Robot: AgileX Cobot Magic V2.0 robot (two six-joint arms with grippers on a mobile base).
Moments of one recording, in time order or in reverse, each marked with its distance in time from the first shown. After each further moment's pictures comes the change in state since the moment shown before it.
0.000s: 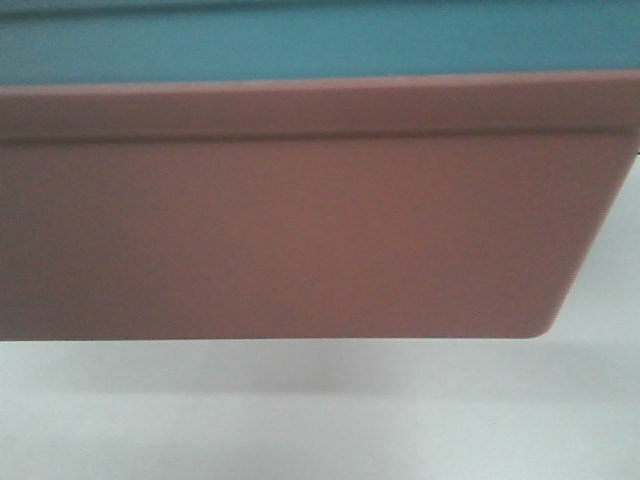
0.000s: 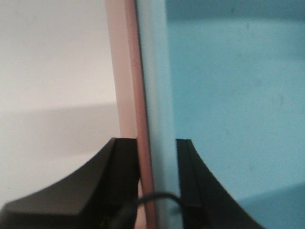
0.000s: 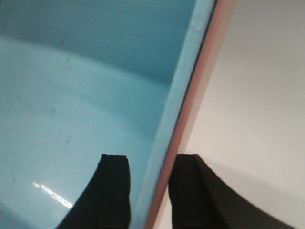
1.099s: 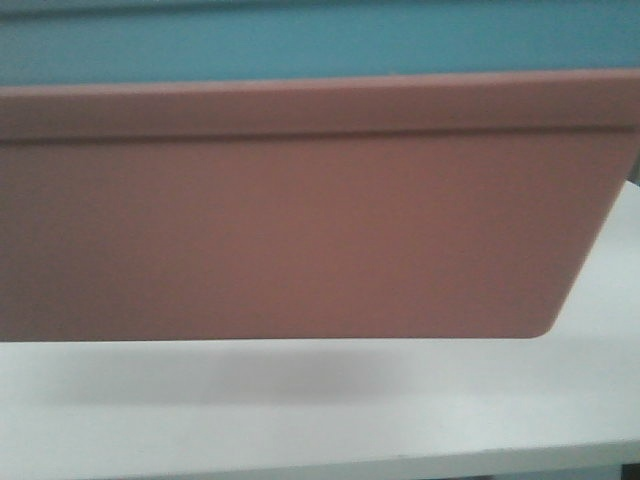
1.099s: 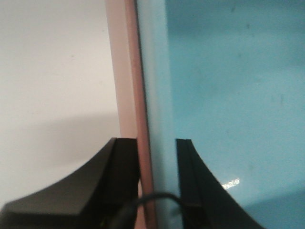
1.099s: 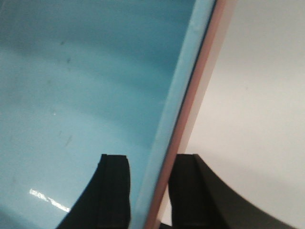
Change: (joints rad) left arm 0.000 0.000 0.001 -0.001 0.002 0.000; right arm 0.000 0.000 0.000 0.000 0.000 0.000
